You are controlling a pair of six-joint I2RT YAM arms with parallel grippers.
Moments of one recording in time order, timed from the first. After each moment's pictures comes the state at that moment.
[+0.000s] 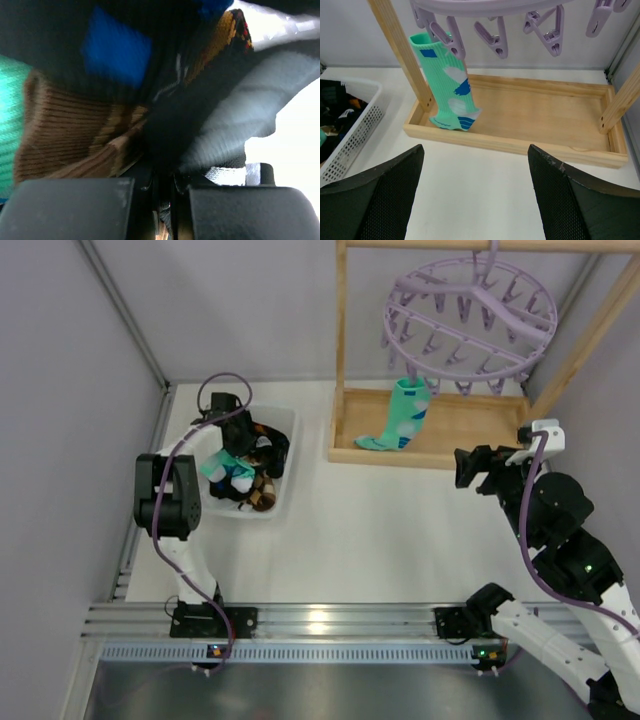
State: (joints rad) left arm -0.06 1.92 1.36 -0.39 -0.03 -0.72; right arm 0.59 0.59 1.04 -0.52 0.44 0.13
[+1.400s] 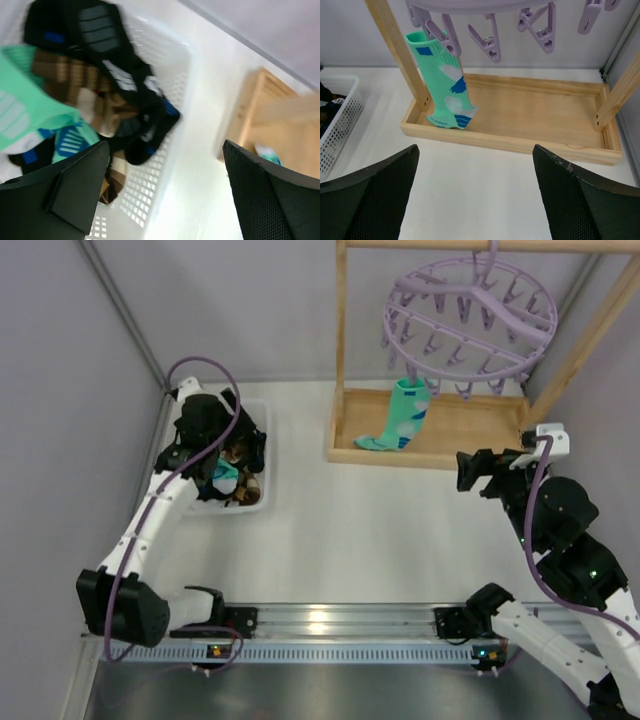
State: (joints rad) left arm -0.15 1.27 1.16 -0.40 -0.26 -0.63; right arm 0.59 0.57 1.04 -0.54 0.45 0.12
